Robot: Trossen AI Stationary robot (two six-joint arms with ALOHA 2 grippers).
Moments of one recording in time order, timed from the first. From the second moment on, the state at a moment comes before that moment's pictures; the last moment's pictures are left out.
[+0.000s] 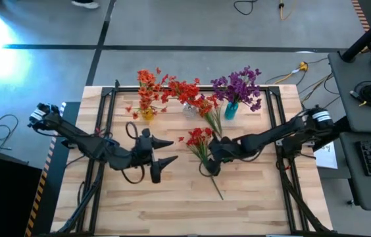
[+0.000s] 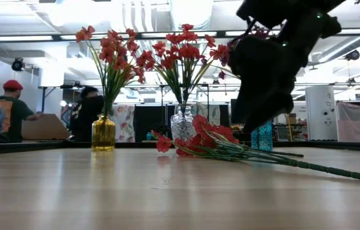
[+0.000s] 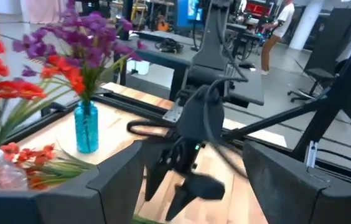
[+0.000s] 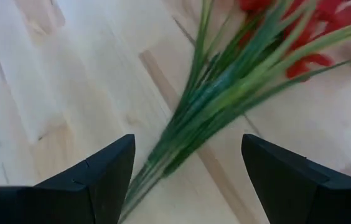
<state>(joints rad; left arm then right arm) -0.49 1.25 0.98 0.08 -0.75 -0.37 0.18 1.60 0.85 -0.23 0.16 0.73</state>
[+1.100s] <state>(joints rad) -0.53 1.38 1.22 -0.43 -0.69 -0.36 0.20 1.99 1.24 -0.55 0.24 0.98</state>
